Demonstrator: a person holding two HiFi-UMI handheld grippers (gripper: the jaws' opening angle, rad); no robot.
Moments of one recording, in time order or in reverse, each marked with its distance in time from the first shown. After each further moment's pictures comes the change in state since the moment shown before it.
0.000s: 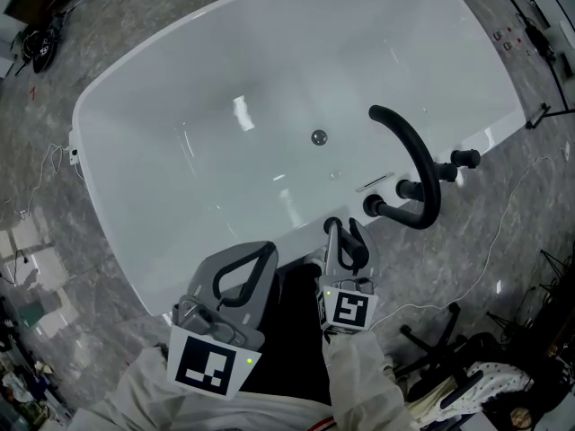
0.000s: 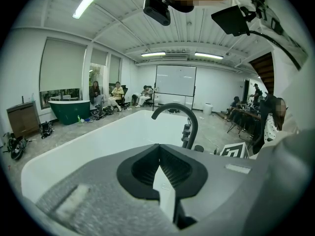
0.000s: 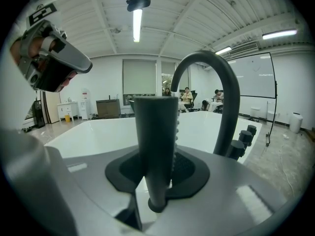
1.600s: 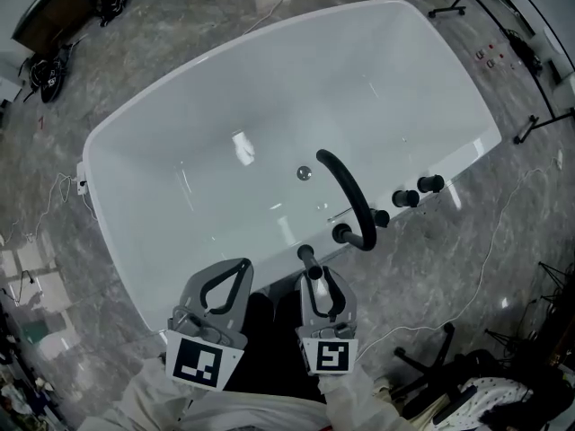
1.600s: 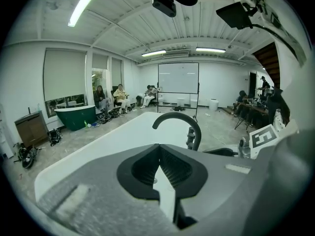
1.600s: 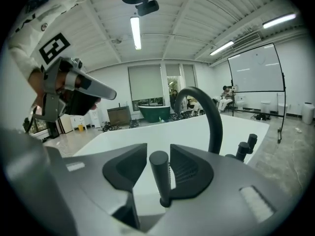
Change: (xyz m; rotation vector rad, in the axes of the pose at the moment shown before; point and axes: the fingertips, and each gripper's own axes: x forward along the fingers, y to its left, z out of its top) left arm 0.003 -0.005 0.044 0.035 0.000 0.093; right arm -0.061 0.006 0.069 0.089 -0.021 0.143
